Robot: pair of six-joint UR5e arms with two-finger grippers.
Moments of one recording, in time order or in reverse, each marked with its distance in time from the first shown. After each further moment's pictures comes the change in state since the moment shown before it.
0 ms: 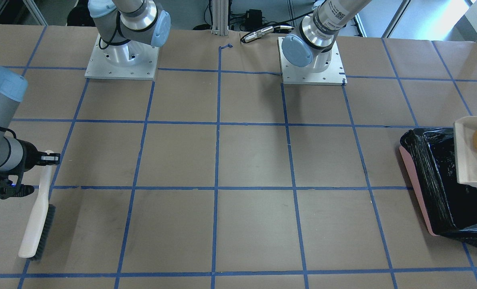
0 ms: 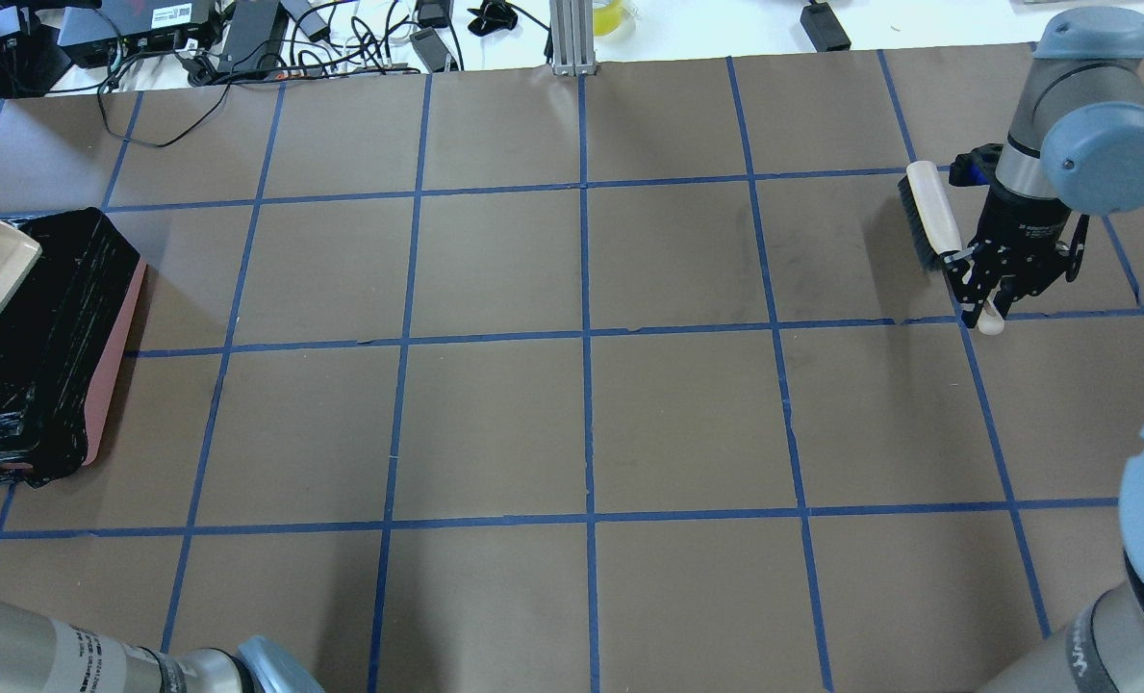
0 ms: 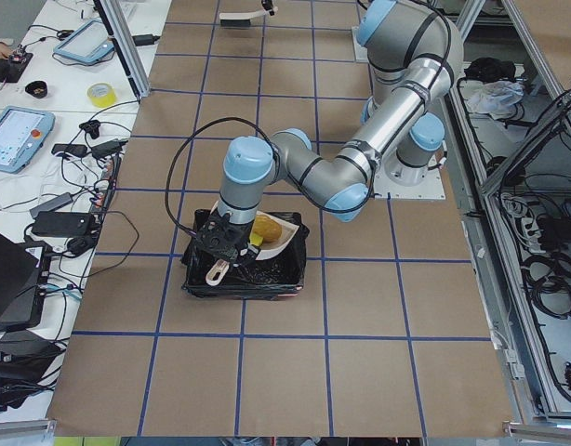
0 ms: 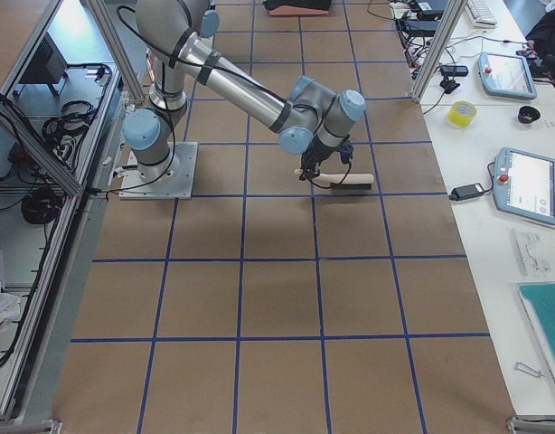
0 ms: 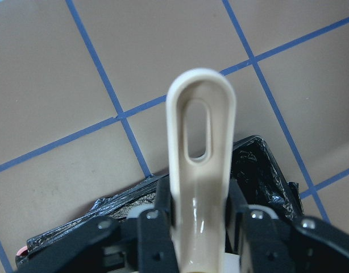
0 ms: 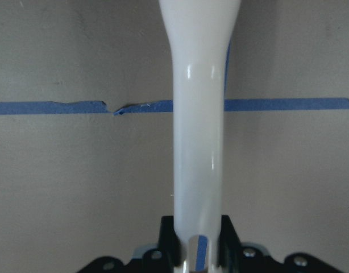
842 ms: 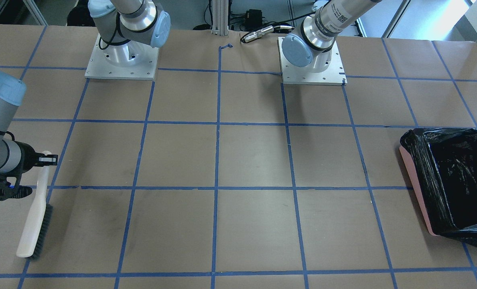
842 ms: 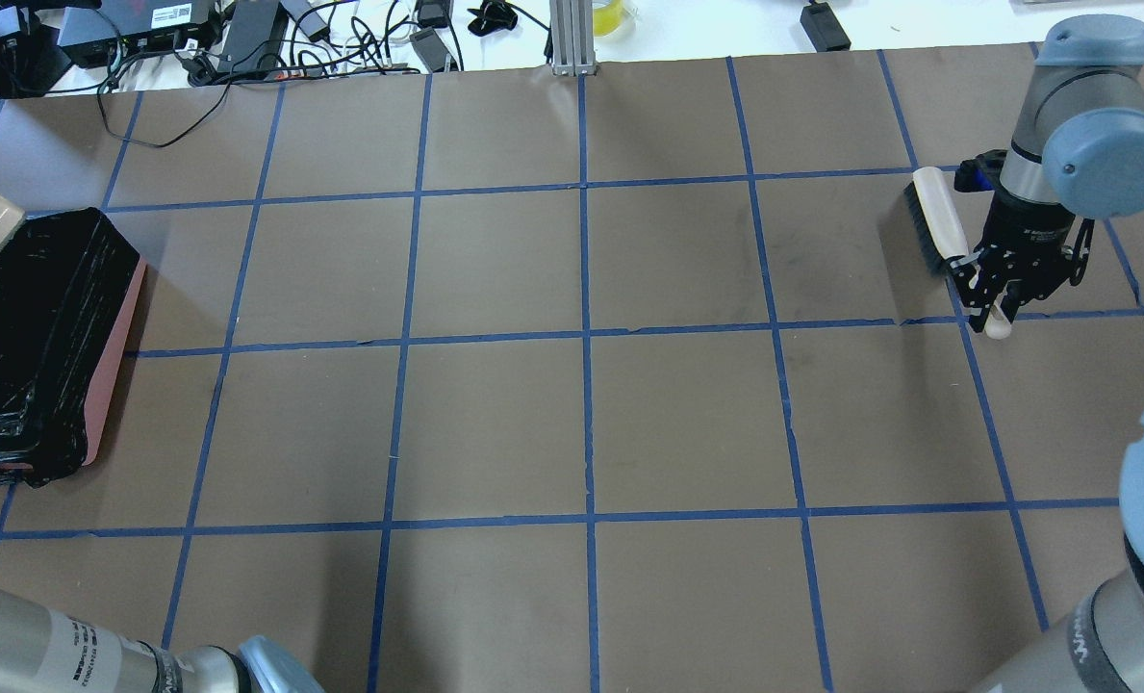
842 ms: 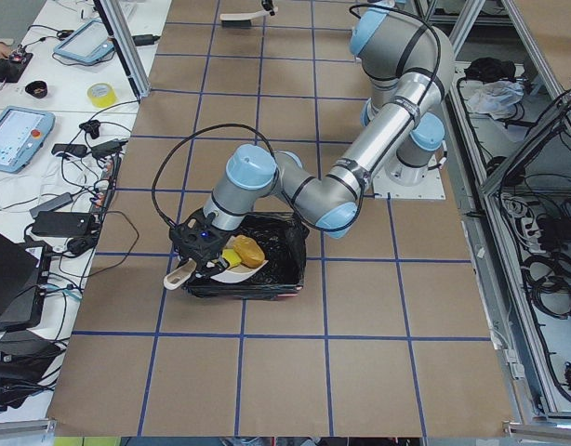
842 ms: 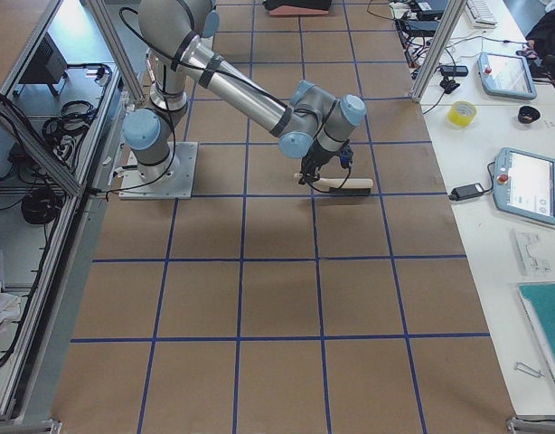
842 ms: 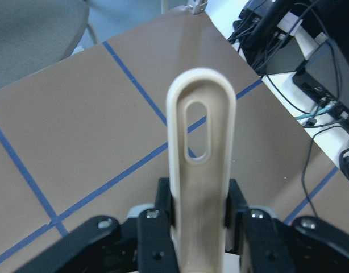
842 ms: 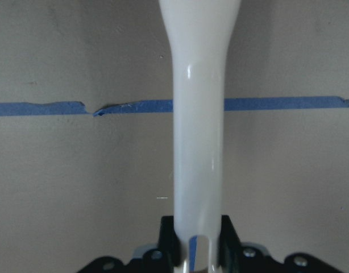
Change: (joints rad) left arm -0.002 -0.041 -0.007 0.321 -0.169 0.140; right arm -0.012 0.017 0.001 -0.005 -0.022 -0.001
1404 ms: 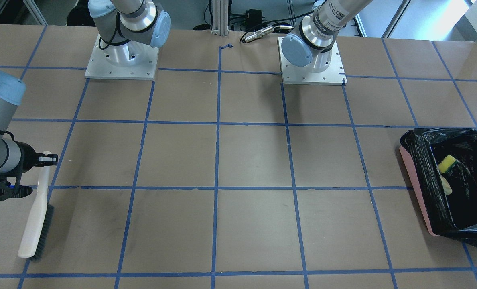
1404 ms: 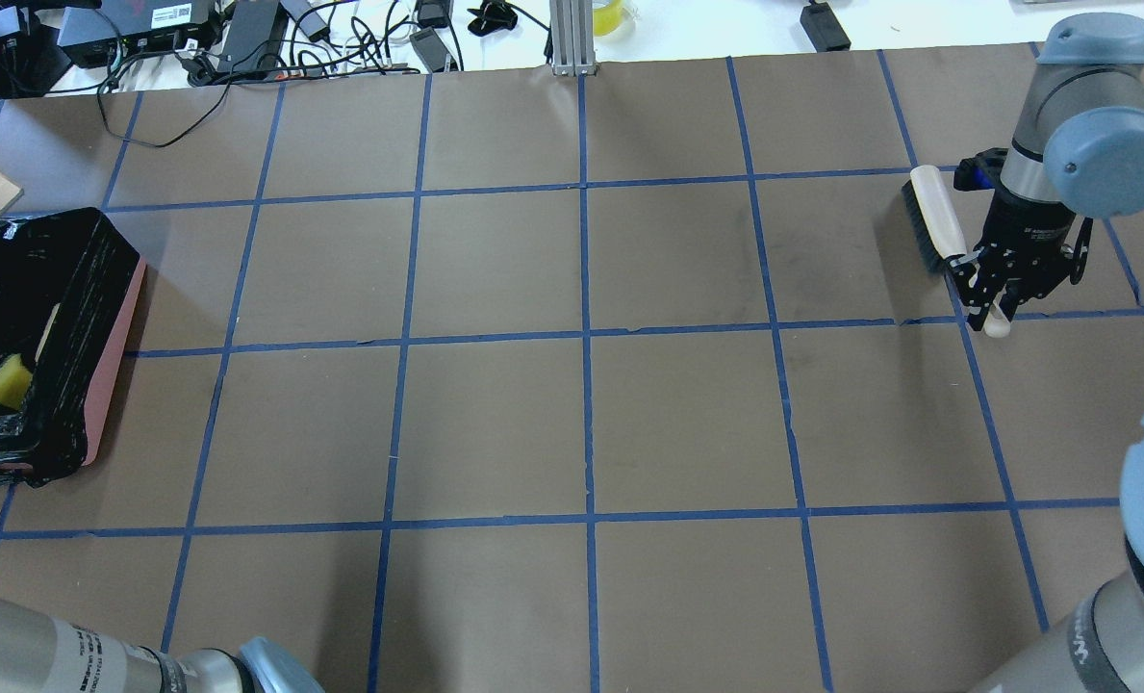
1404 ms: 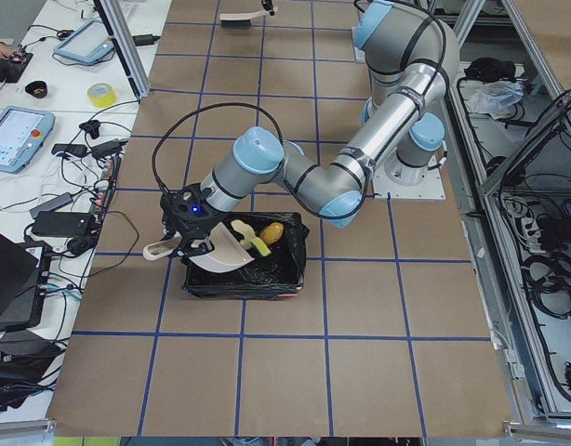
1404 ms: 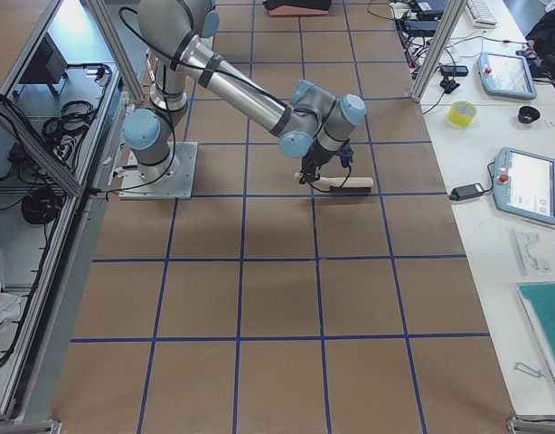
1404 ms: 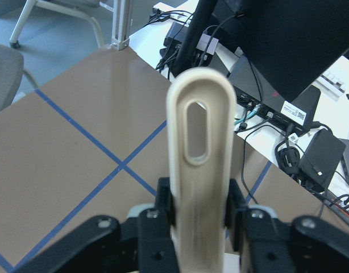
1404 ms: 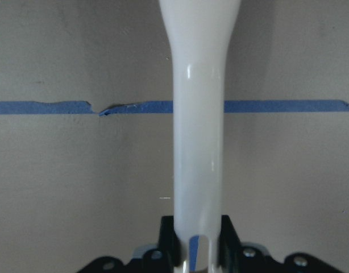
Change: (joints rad) left arm -0.006 0.050 -0.007 0.054 -0.155 0.138; right arm 0.001 -0.003 -0.001 0.000 0.010 -0.020
